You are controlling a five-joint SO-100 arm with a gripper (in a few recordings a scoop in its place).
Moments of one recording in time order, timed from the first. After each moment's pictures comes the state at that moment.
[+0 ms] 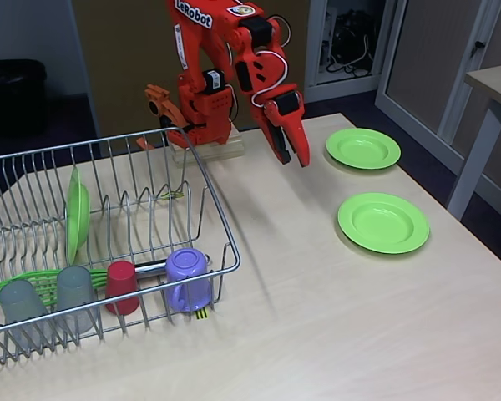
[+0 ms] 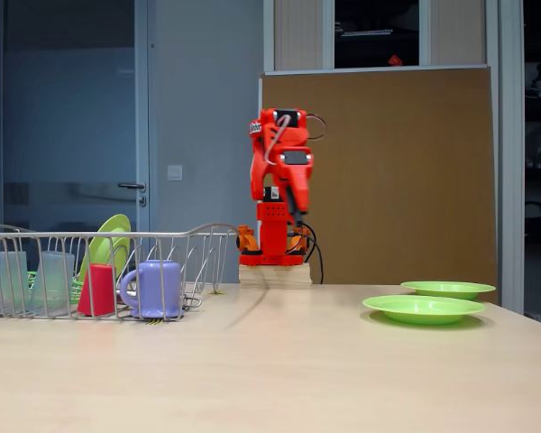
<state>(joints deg) -25.5 121.5 130.7 57.2 1.4</state>
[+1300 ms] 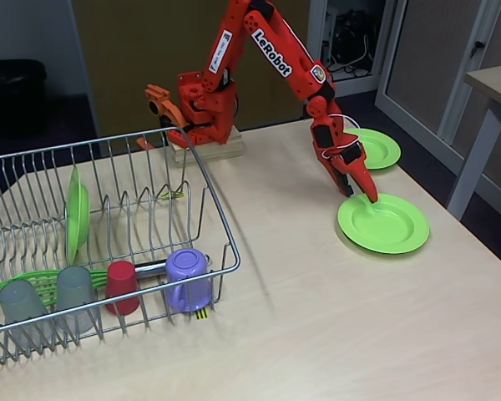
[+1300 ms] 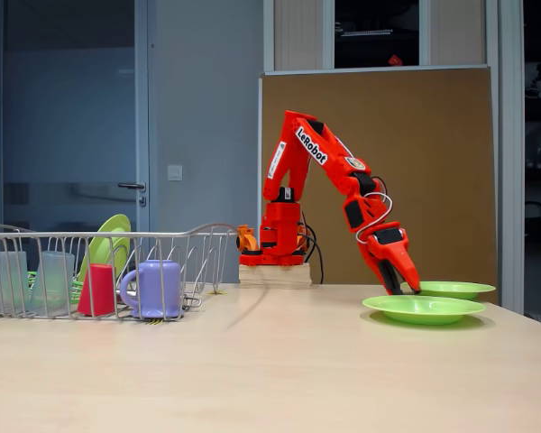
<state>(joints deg) -49.3 71.2 115.7 22.9 27.7</state>
